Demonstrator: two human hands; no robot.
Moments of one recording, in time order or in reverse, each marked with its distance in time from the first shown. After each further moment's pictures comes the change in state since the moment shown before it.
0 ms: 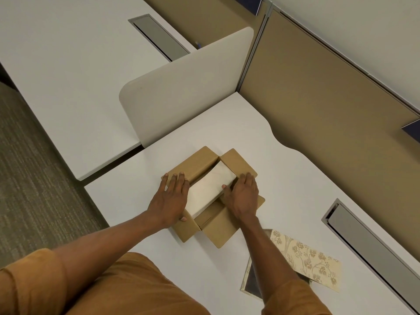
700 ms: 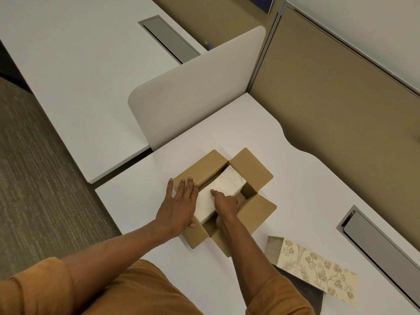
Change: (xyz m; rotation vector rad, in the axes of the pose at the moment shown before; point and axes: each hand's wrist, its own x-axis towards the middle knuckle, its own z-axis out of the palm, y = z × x) left_hand -0.003 0.004 -0.002 0.020 -0.031 -0.022; right_hand 0.000 -0.066 0.048 1.076 -0.281 0.754
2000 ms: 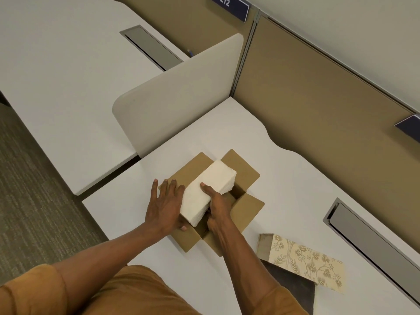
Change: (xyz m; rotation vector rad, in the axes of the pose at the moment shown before) left_hand 0.005 -0.011 -0.008 -0.221 0.068 -0.096; right_hand -0.044 -0.009 -0.015 0.400 -0.163 -0.036
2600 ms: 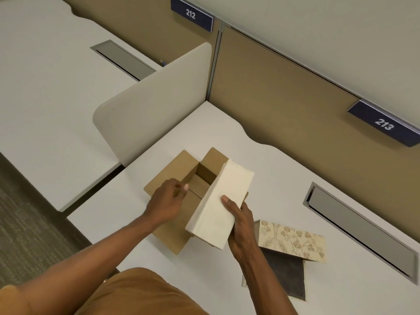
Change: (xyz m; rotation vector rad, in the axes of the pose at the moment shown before) left_hand -0.032 0.024 -0.071 -0.879 0.034 -0.030; right_hand -0.076 -0.001 -0.100 0.098 -0.111 -0.267
